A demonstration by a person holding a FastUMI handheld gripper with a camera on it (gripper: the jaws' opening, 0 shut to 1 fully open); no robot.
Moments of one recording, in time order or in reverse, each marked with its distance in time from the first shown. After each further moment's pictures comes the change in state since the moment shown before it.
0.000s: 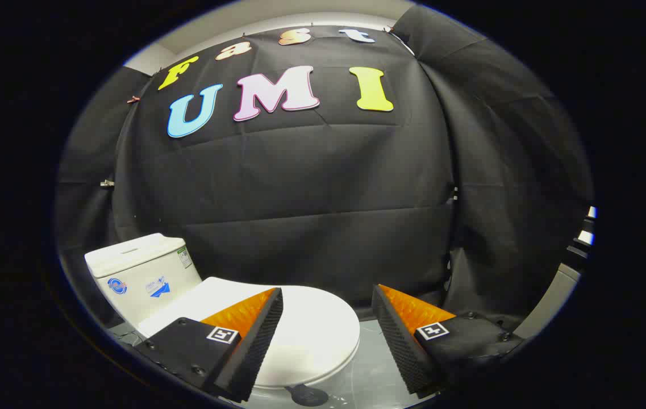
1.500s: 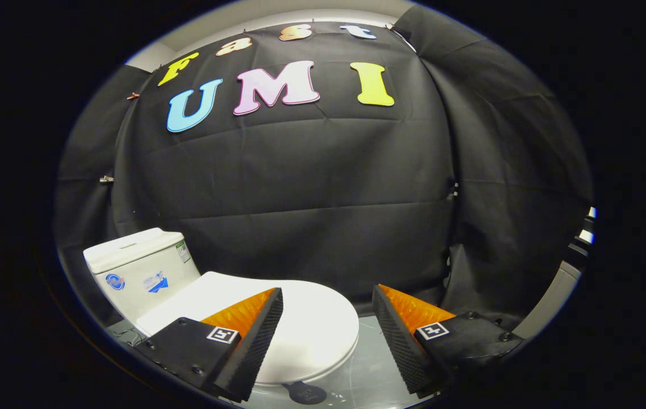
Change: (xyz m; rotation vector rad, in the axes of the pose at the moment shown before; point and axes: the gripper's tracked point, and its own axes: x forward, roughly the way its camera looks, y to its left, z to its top) arm 0.001 -0.001 -0.008 -0.007 0.025 -0.006
